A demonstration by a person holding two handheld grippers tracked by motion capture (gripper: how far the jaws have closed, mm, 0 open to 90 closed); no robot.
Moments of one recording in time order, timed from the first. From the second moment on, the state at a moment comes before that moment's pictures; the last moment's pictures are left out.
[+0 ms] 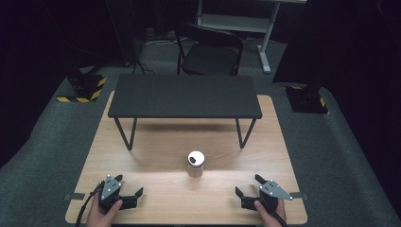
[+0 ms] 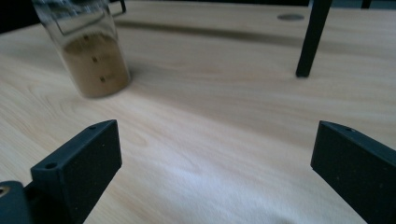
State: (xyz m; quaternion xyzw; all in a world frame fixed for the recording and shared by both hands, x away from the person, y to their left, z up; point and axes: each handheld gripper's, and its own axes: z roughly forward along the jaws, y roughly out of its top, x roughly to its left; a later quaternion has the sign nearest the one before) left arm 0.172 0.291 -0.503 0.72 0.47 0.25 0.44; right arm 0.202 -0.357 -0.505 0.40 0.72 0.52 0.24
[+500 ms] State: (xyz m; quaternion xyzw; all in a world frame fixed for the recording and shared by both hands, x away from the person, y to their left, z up) left arm 0.171 0.292 -0.503 0.72 0.47 0.25 0.45; right arm 0.213 -0.331 -0.480 0.36 0.71 0.56 0.24
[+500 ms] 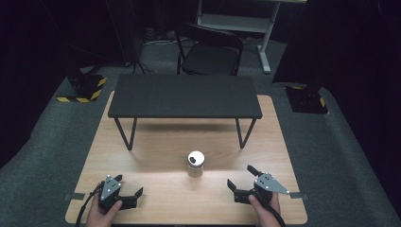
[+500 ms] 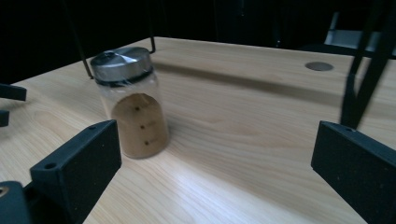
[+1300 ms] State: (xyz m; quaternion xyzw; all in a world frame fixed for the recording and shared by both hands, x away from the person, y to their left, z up) left arm 0.172 0.296 -0.504 0.72 0.47 0.24 0.45; right arm 0.254 -0.221 -0.509 0.33 0.72 0.57 0.22
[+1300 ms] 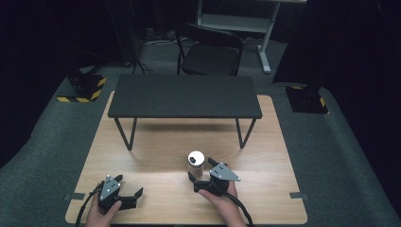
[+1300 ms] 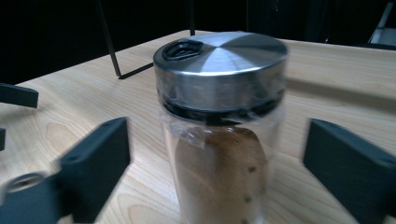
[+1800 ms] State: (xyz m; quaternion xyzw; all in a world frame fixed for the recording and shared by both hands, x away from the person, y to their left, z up) left arm 0.172 0.296 -0.504 0.72 0.47 0.24 0.45; right arm 0.250 -0.204 -0.524 0.33 0.72 0.56 0.26
